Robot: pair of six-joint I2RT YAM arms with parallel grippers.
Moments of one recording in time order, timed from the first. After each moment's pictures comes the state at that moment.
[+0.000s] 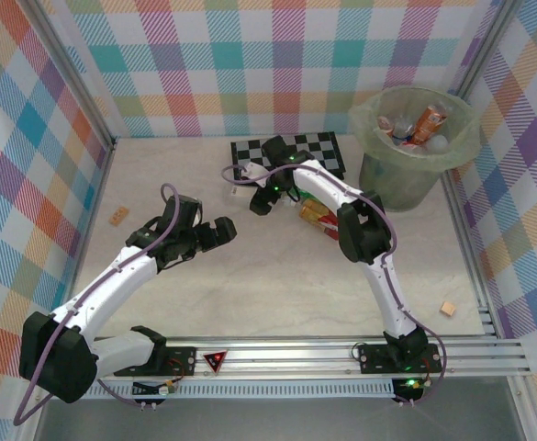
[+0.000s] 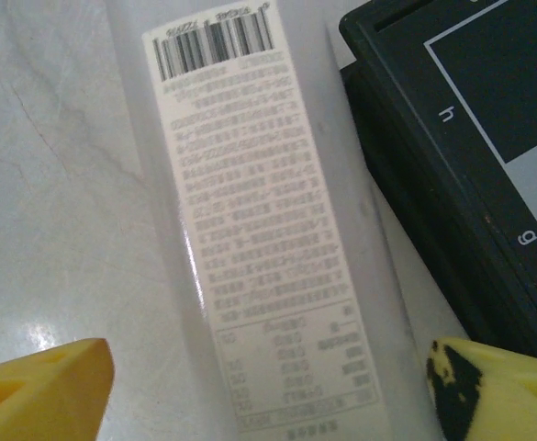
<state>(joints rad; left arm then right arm) -0.41 1.15 0.85 -0.58 0.11 -0.73 0.58 2.43 2.15 -0.81 -0.29 -0.57</state>
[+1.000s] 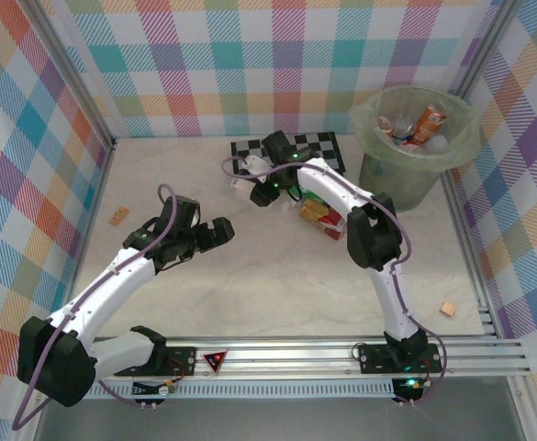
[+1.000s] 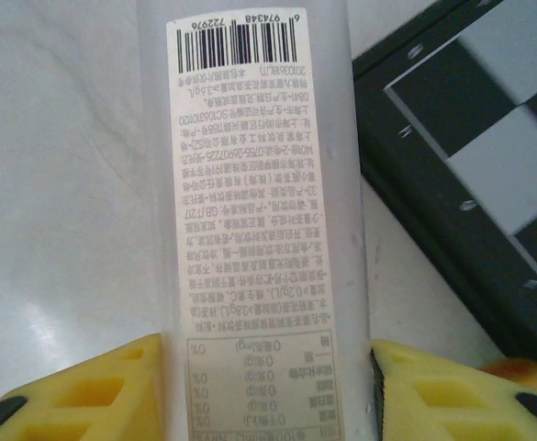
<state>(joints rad) -0.41 1.12 0.85 -0.61 0.09 -0.73 0.60 2.24 2.05 -0.81 -0.26 -0.42</state>
